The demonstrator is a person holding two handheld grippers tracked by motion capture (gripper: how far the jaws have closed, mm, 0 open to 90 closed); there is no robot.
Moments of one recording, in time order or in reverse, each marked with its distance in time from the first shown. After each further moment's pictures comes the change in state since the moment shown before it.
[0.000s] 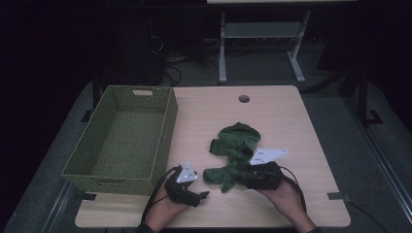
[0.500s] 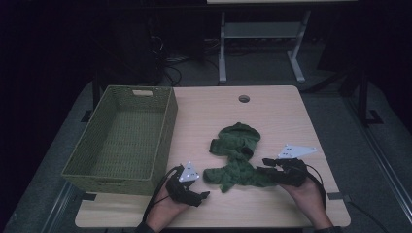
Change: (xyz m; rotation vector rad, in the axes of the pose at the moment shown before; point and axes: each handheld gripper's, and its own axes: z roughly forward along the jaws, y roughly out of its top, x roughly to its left) left arm -0.003 0.005 0.002 0.029 0.021 -0.022; right arm -0.042 -0.035 -0.040 -0.005 -0.151 0.114
